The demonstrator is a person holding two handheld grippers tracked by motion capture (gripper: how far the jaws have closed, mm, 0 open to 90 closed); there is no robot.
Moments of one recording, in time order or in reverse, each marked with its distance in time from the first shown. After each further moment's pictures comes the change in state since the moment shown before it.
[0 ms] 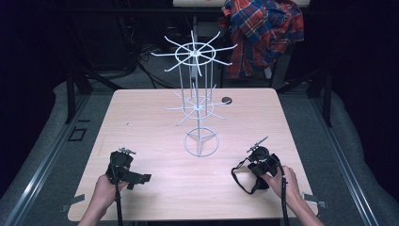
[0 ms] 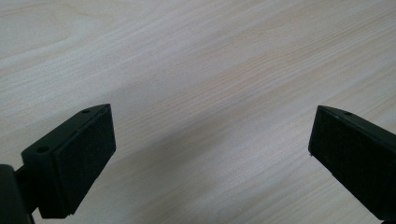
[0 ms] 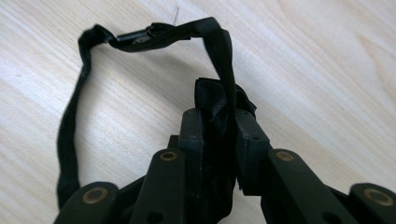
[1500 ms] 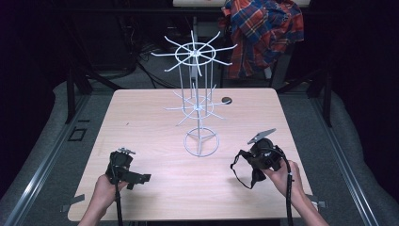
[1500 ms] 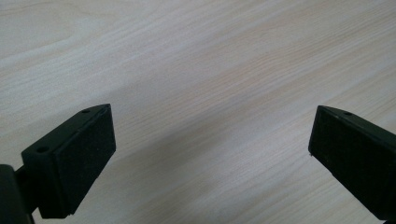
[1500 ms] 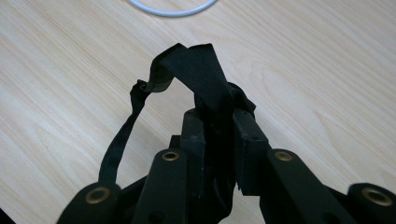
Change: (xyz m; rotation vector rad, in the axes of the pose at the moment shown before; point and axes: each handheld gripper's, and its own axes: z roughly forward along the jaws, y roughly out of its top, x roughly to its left) left arm 0.000 0.000 0.000 0.001 0.004 -0.006; right arm 0.014 0.012 -0.066 -0.225 0.025 -0.061
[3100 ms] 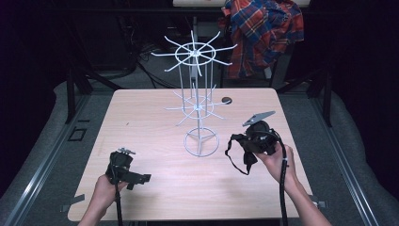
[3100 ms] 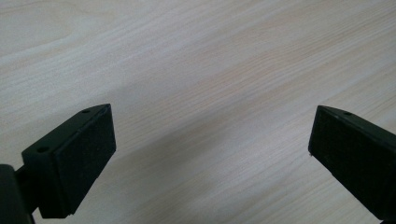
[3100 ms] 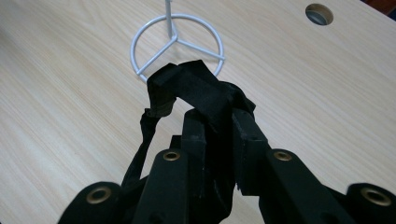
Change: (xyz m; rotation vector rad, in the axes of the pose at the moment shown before) left arm 0.000 0.000 0.000 0.002 -0.006 0.001; right arm 0.001 0.048 -0.030 -0.149 0.001 -0.001
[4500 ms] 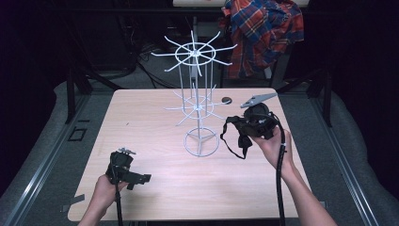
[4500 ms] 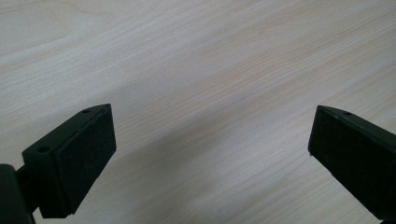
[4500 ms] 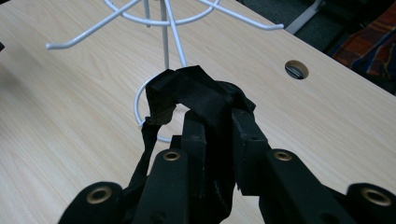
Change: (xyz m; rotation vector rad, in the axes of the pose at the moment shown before) left arm 0.000 0.000 0.000 0.003 0.002 0.003; right arm -0.003 0.045 -0.026 -0.111 -0.014 -0.006
